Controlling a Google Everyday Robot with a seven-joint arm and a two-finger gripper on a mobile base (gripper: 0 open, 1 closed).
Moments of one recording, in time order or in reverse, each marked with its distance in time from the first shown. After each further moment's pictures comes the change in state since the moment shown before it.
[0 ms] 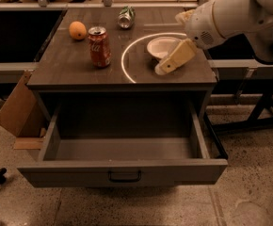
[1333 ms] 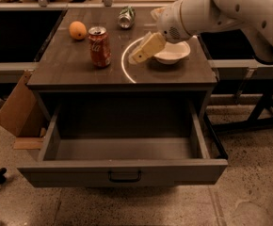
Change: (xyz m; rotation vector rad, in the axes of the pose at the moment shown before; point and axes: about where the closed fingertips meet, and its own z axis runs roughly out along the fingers) arm -0.043 -0.021 0.068 -0.009 -0.119 0.024
